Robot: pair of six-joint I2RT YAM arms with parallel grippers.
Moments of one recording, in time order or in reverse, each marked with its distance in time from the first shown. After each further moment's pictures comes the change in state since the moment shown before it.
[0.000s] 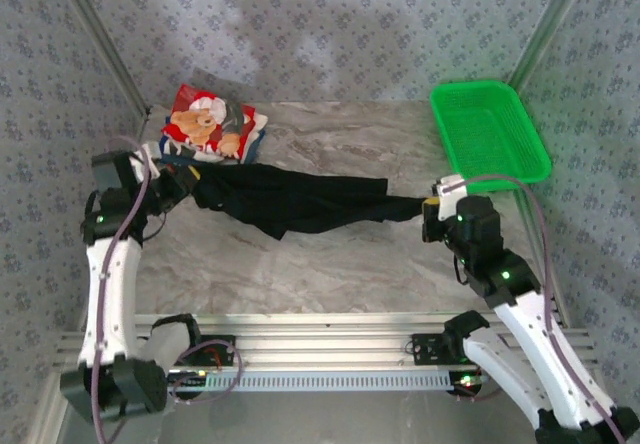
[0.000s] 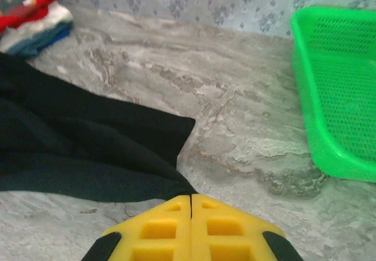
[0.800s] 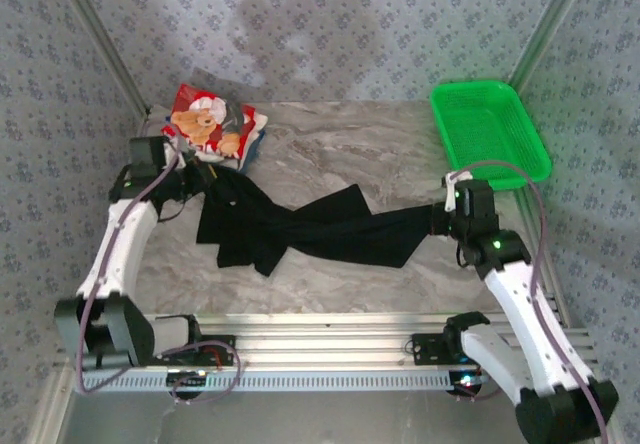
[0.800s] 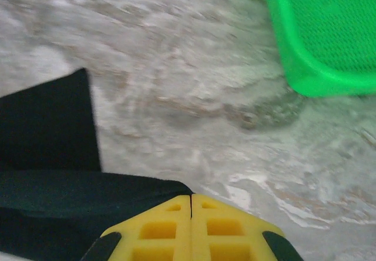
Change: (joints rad) left arm -0.157 0.356 0.032 0.083 -0.177 0.069; right arm -0.216 0.268 0.037 -0.084 -0.027 0.073
